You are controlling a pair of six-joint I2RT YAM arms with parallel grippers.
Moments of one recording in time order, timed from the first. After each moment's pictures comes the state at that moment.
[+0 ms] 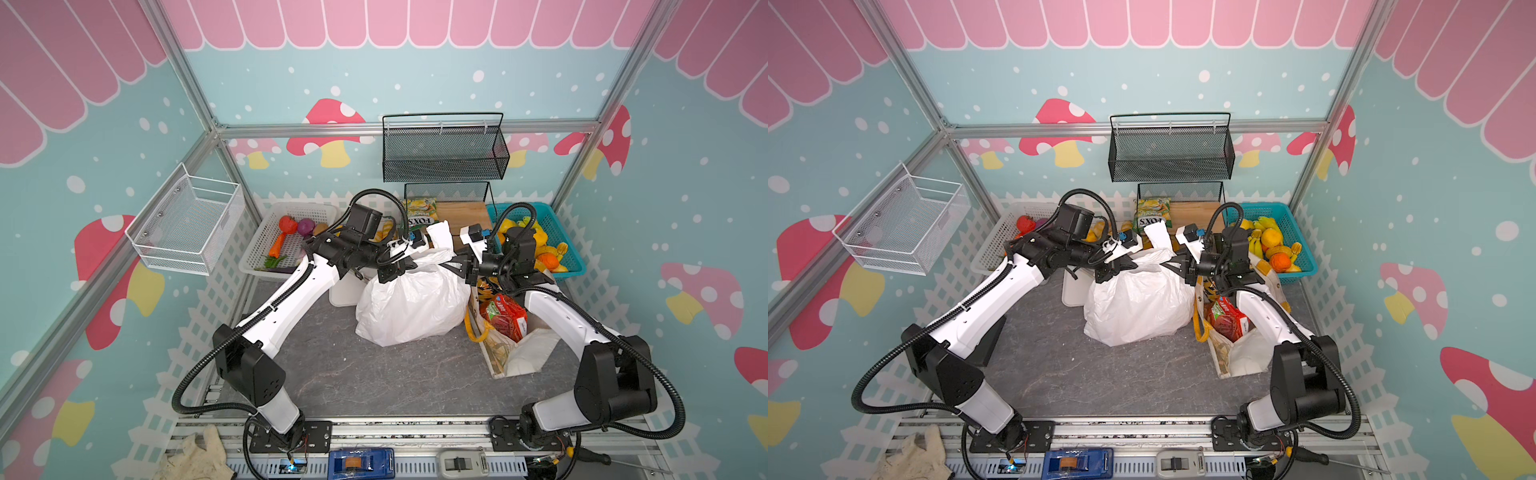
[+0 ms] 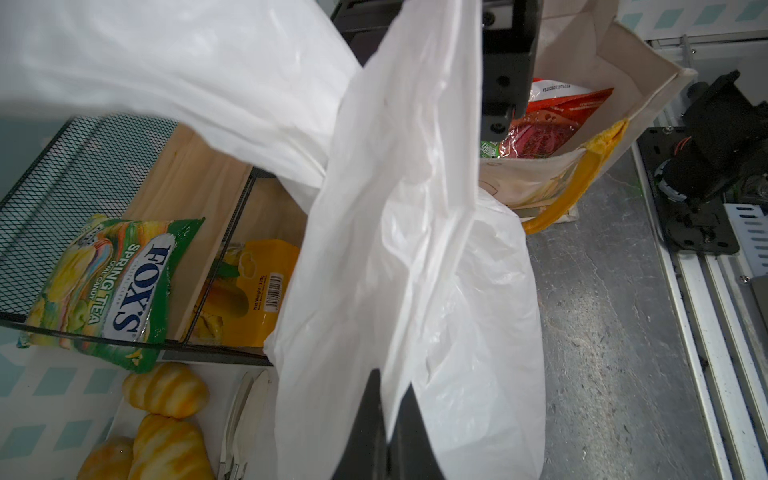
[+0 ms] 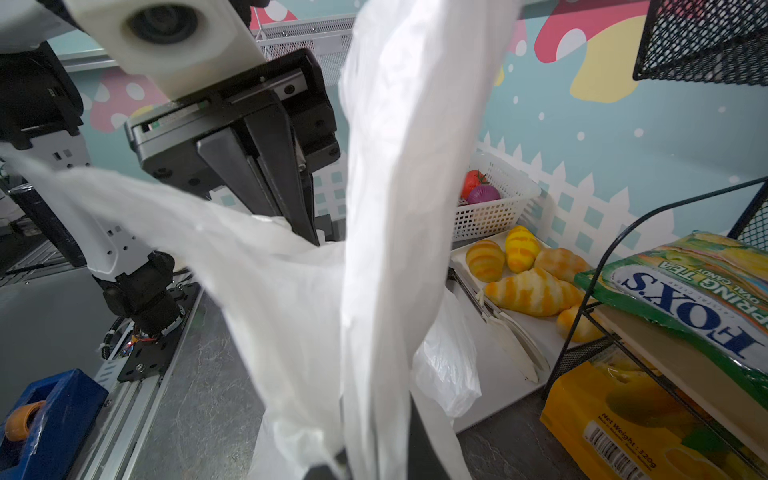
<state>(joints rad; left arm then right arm) -0.53 1.67 1.73 -0.82 0.58 0.71 0.19 1.47 1.05 0.17 -1.14 -0.15</state>
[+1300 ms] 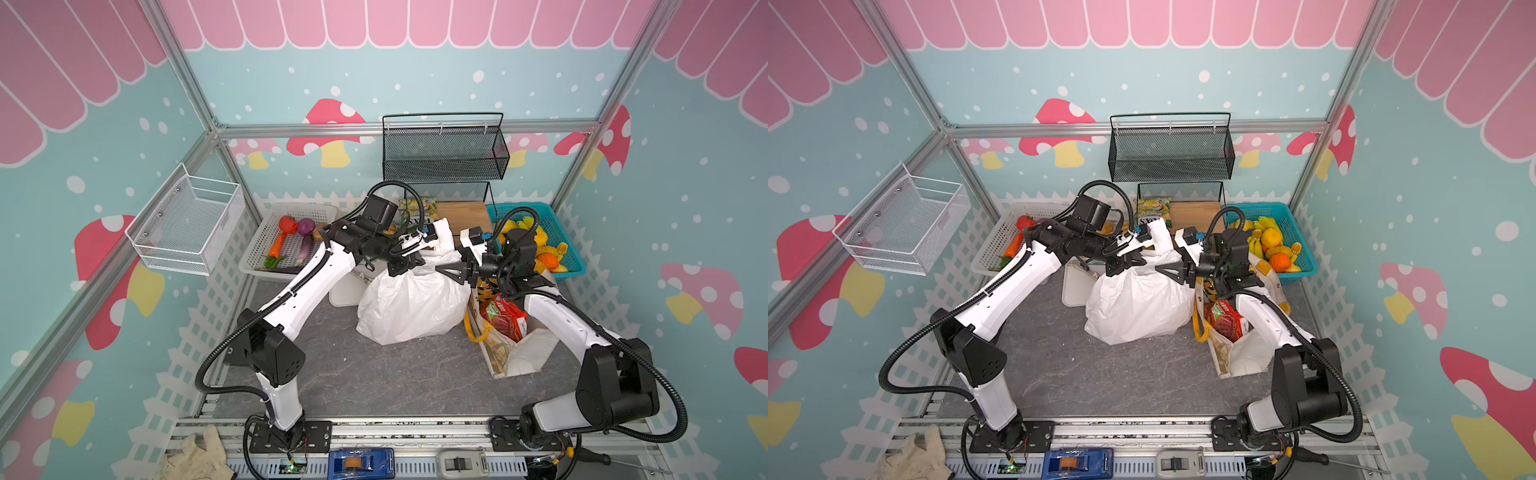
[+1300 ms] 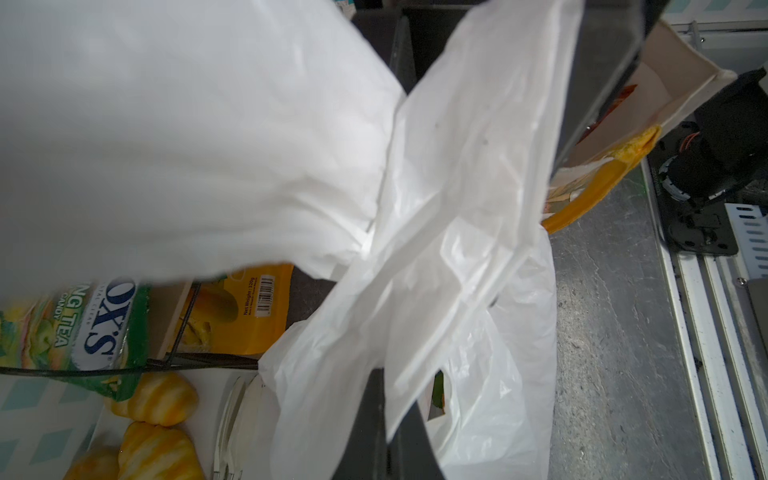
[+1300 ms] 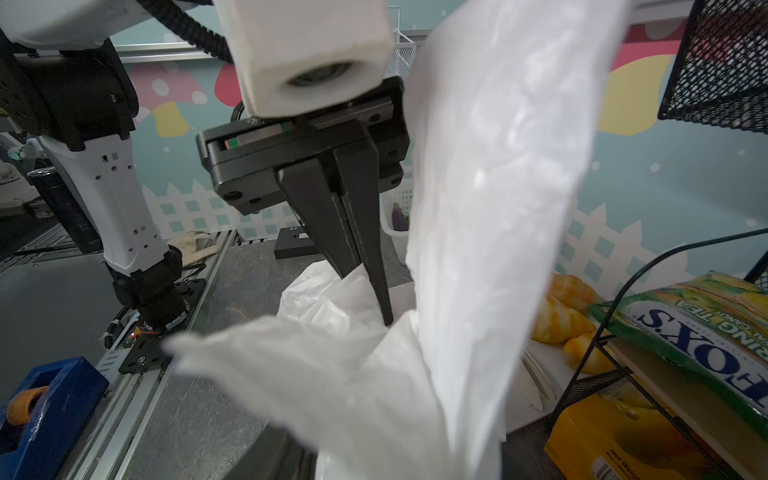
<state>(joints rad) -0.57 1.83 1.96 -0.97 0.54 0.71 0.21 1.46 1.03 0.25 -1.17 -0.15</state>
